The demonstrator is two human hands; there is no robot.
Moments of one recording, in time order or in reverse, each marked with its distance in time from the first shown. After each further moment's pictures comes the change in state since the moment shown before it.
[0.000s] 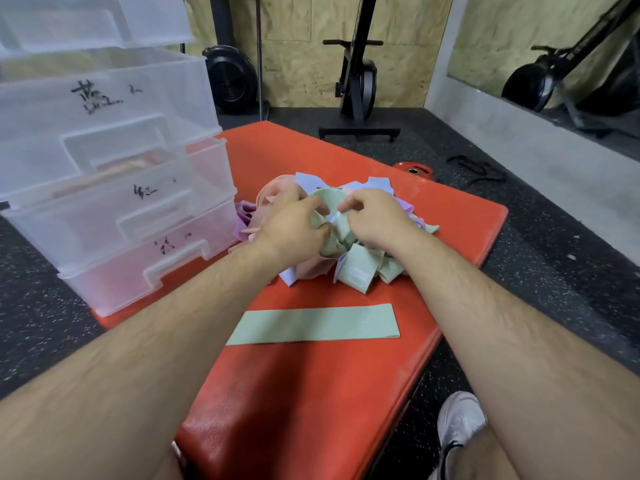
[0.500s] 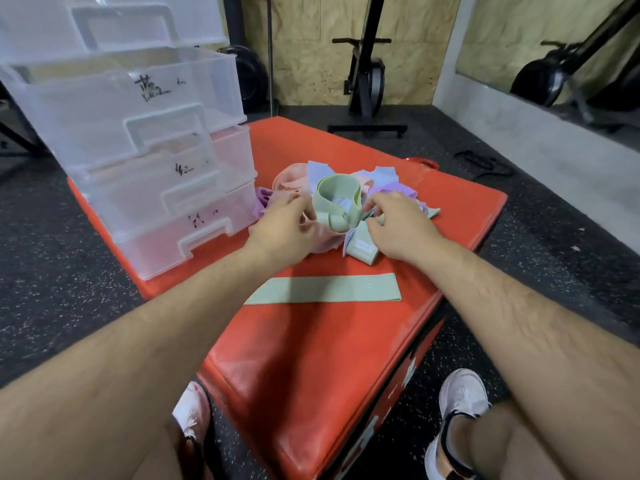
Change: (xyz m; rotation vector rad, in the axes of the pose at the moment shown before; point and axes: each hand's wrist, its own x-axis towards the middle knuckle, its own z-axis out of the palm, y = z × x) left_hand -0.069 -0.011 -0.025 -0.008 -0.002 -0.053; right_hand -0.055 0.034 0.001 -0.313 0.106 -0.181
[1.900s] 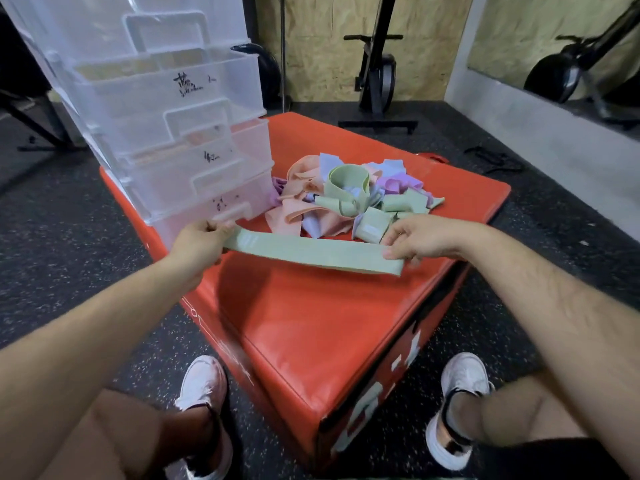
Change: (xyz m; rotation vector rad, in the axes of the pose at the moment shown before) left_hand -0.078 -0.090 -0.058 -0.544 0.231 -0.589; right_hand -0.046 0.006 -0.036 0.400 -0.666 0.156
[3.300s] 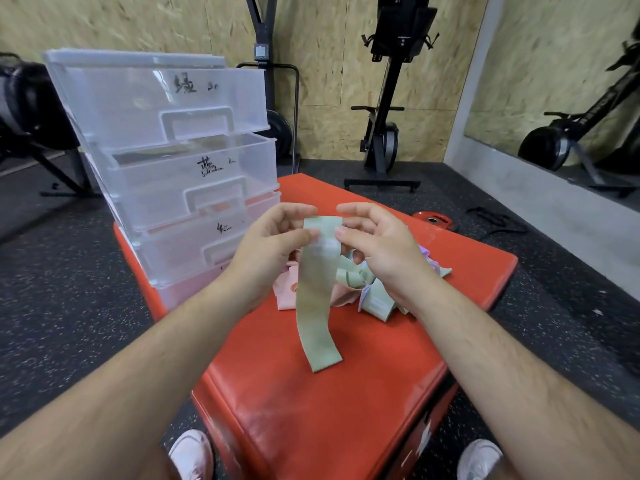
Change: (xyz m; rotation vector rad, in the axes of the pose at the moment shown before) left_hand -0.032 0.135 0.037 -0.535 -0.395 0.314; right_hand 0.001 -0.123 0.009 0.685 0.453 -0.481
